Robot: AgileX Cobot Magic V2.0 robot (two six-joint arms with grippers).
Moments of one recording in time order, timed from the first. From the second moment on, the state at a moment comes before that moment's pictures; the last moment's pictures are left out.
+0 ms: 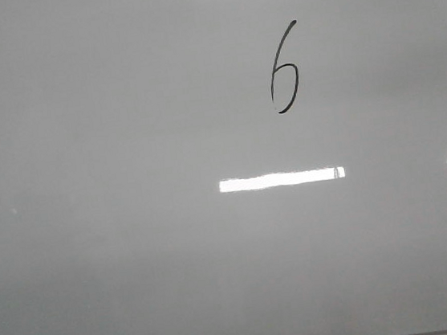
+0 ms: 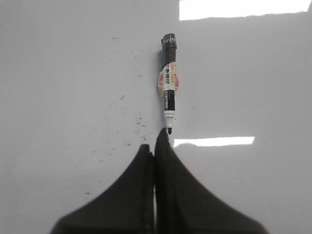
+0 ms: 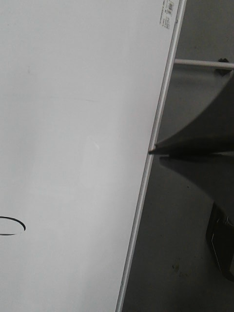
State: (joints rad) left arm -0.02 0.00 0.01 -0.01 0.05 0.04; right arm 0.21 0.69 -0.96 0.04 1.12 0.07
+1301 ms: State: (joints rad) left arm 0.03 0.00 0.01 -0.01 0.05 0.04; right arm 0.21 0.69 -0.96 0.04 1.12 0.07
